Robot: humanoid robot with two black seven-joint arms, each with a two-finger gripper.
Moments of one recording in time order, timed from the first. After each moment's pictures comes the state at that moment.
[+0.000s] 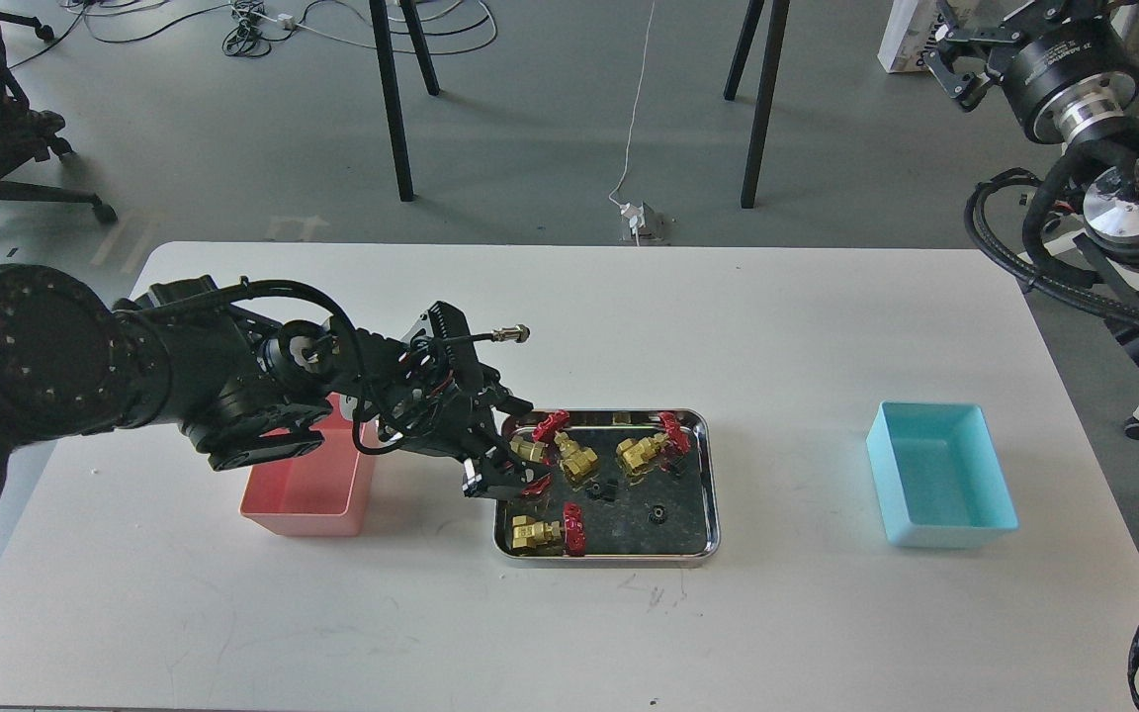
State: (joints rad) left arm -1.34 0.08 1.00 -0.84 1.25 0.30 -0.49; right arm 1.01 -0.43 0.75 0.66 0.27 0.22 0.18
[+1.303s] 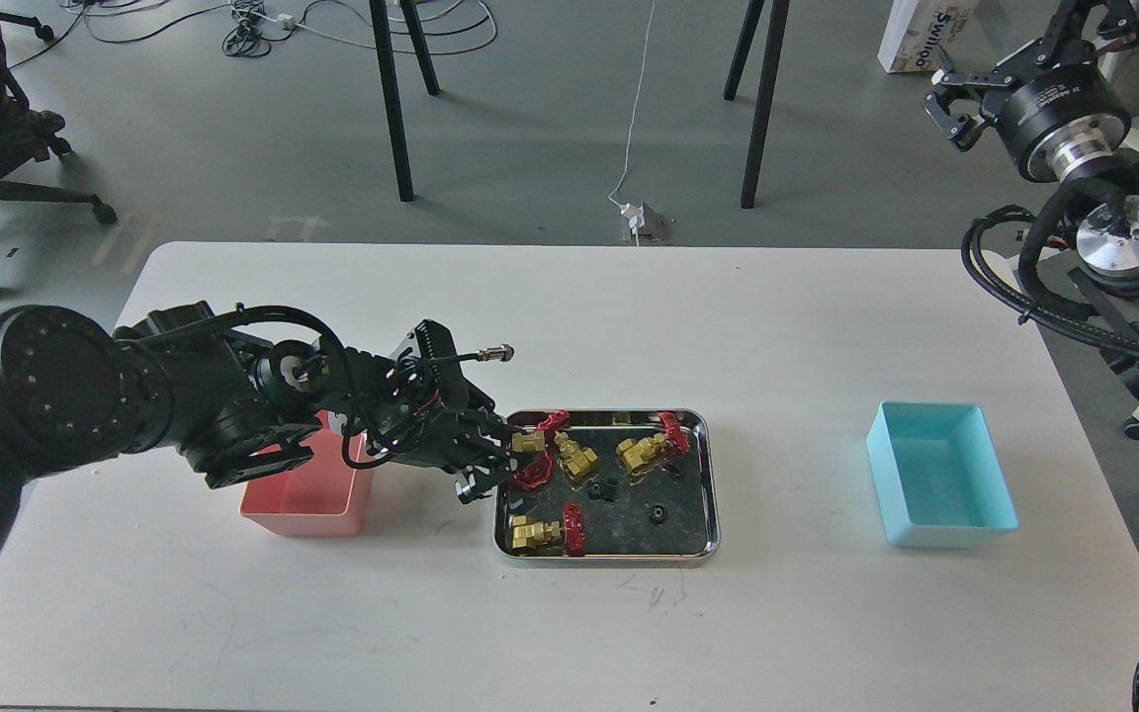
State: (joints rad) left arm -1.27 0.08 0.99 -0.76 1.29 0.32 -0.49; right arm 0.95 -0.43 0.74 0.66 0.27 0.22 0.18
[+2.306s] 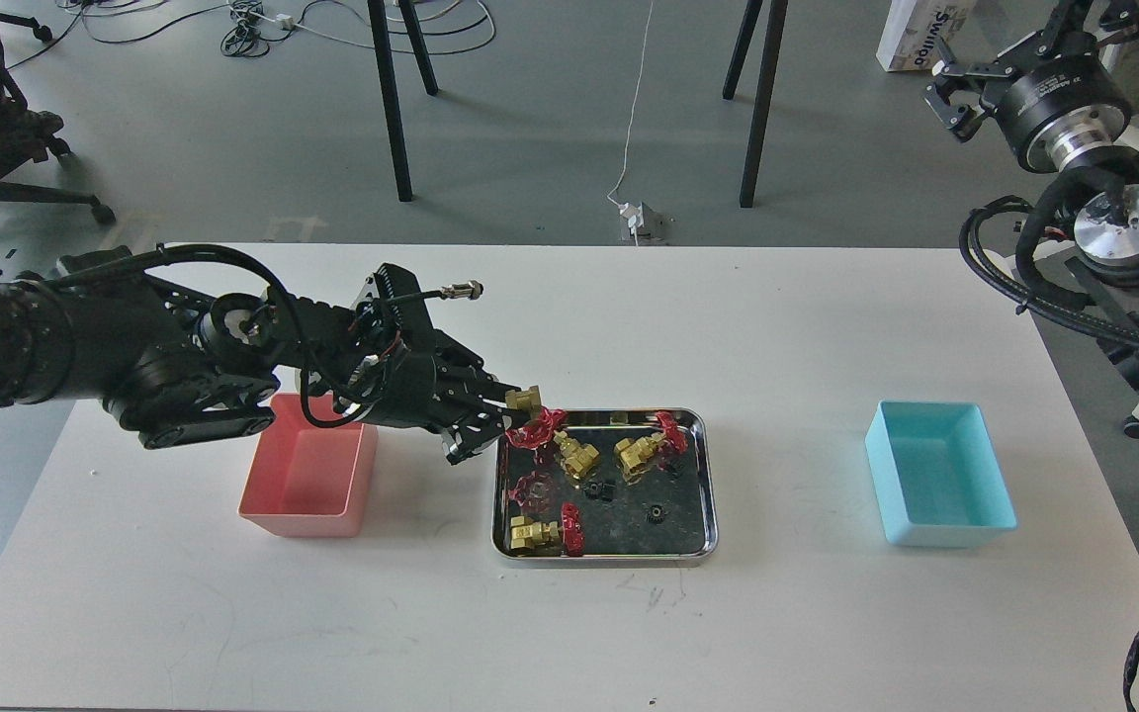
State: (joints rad) left arm -1.45 0.29 0.89 -1.04 1.30 0.32 -0.49; right arm 1.03 -0.41 0.75 0.66 0.27 0.15 0.18
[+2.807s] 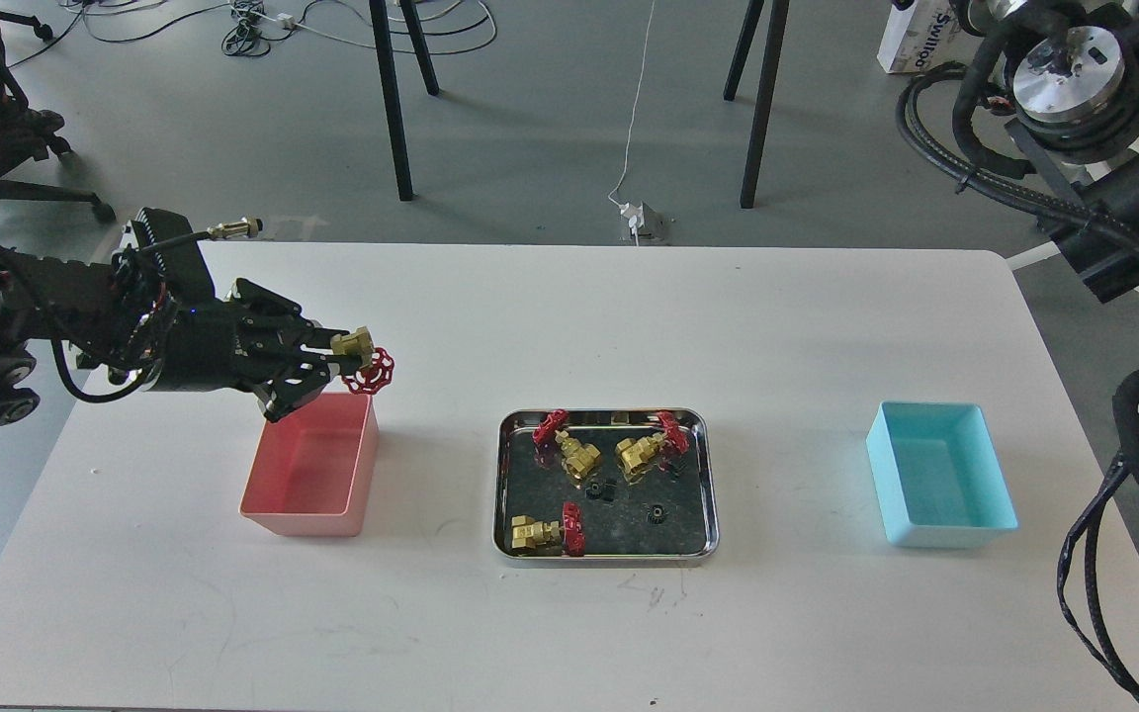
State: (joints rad) left arm -1.49 0.77 0.83 -1.19 1.54 0.32 -0.49; right arm 1.21 -0.29 0.73 0.59 0.27 0.05 0.15
